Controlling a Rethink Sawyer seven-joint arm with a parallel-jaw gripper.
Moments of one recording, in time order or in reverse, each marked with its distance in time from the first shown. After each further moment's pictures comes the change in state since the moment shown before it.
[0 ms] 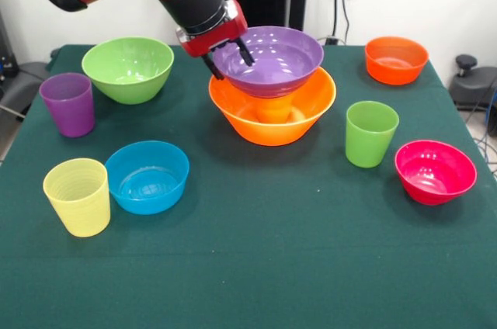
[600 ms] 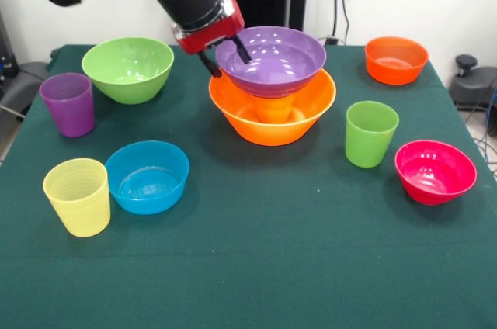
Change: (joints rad) arm -0.006 -0.036 0.005 0.001 0.033 0.000 0.000
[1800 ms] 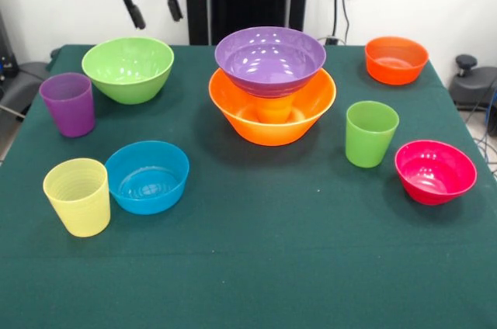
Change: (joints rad) arm -0.004 -0.337 0.037 -0.016 0.094 0.130 0.000
